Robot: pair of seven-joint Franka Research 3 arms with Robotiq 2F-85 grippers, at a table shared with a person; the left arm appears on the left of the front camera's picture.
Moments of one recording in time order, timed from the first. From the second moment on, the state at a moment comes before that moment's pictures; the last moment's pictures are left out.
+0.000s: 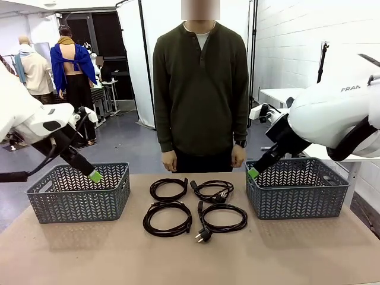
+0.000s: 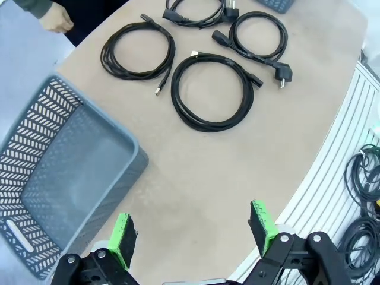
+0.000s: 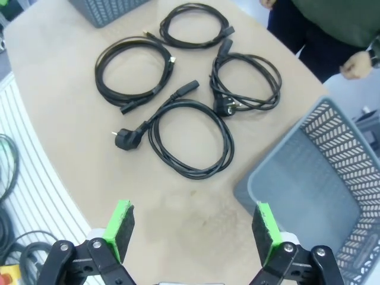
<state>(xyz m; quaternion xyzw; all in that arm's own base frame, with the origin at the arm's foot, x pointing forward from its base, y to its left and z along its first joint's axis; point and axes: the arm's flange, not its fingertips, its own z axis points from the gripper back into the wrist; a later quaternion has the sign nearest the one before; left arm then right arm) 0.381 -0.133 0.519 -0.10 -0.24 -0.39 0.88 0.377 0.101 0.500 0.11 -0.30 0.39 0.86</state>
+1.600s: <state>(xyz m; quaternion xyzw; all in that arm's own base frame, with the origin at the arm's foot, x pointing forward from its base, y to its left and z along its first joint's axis) 0.384 -0.130 0.524 -0.09 -0.23 -0.39 0.89 0.377 0.098 0.500 0.12 -0.30 0.39 0.86</state>
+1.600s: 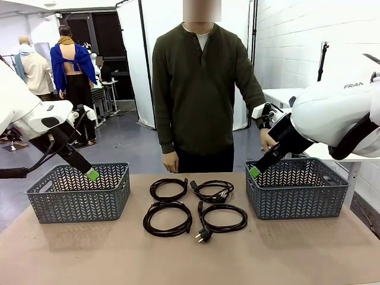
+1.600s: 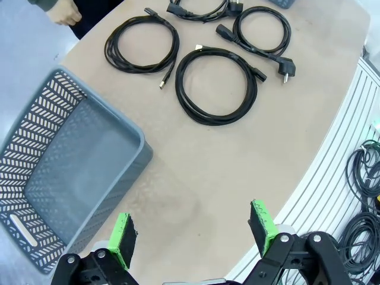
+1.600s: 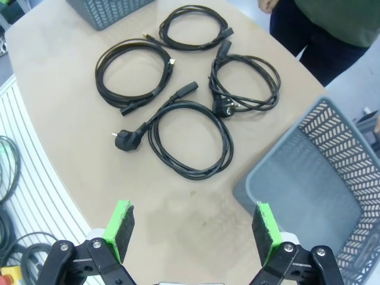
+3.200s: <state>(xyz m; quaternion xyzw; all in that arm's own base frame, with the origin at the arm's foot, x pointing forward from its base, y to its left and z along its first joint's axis) 0.384 -0.130 0.524 -0.09 -0.23 -0.39 0.89 0.377 0.098 0.500 0.12 -0.30 0.39 0.86</state>
